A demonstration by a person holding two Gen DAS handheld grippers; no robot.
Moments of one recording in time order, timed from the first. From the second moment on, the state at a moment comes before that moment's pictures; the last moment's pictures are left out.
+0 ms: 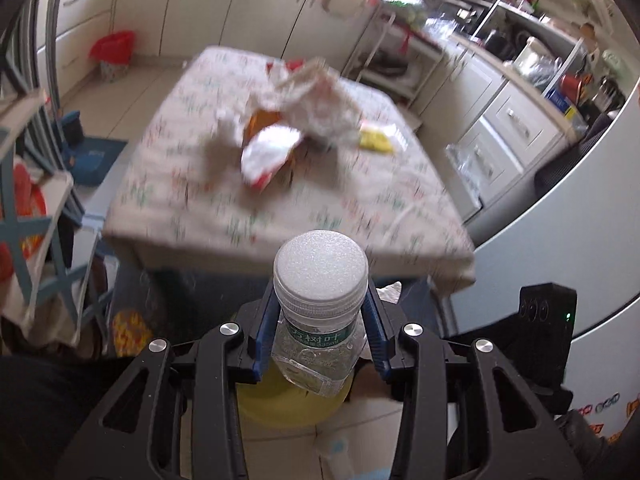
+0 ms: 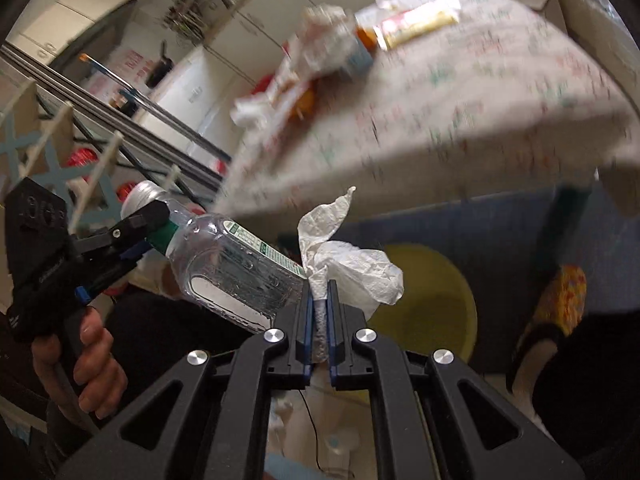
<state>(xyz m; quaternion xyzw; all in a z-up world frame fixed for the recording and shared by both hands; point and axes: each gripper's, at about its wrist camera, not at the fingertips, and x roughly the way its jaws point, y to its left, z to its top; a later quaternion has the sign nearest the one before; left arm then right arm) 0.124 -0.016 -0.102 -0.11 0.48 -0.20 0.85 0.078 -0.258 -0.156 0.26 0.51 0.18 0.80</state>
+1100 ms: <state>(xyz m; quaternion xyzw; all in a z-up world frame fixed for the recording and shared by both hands) 0.163 -0.010 -0.104 -0.01 0.46 -0.08 0.89 0.083 -0.242 -0.180 0.21 0.55 0.15 0.80</state>
